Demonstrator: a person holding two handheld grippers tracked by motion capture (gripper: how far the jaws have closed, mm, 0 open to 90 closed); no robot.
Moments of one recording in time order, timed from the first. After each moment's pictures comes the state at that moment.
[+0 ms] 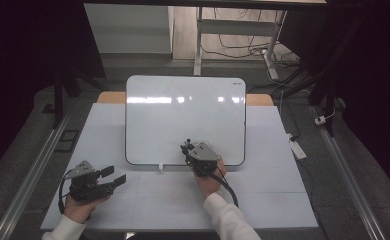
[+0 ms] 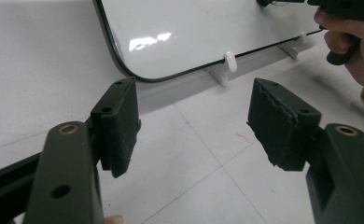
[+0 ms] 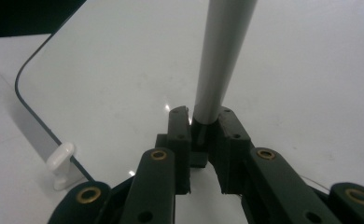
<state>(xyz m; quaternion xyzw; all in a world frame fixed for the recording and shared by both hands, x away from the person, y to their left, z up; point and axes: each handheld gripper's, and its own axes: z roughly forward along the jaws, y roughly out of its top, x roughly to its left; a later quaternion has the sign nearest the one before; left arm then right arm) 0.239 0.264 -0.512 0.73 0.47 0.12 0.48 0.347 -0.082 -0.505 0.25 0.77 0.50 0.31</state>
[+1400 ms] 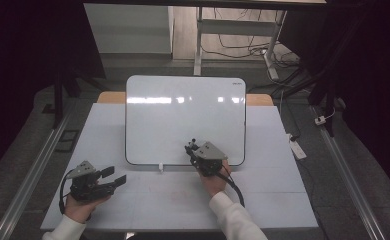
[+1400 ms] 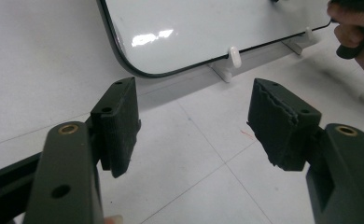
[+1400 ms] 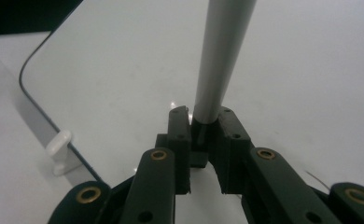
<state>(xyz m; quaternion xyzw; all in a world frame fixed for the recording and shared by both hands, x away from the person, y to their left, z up) 0.240 0.263 -0.514 0.73 0.47 0.12 0.48 0.348 -0.095 -0.505 0.25 0.77 0.50 0.30</state>
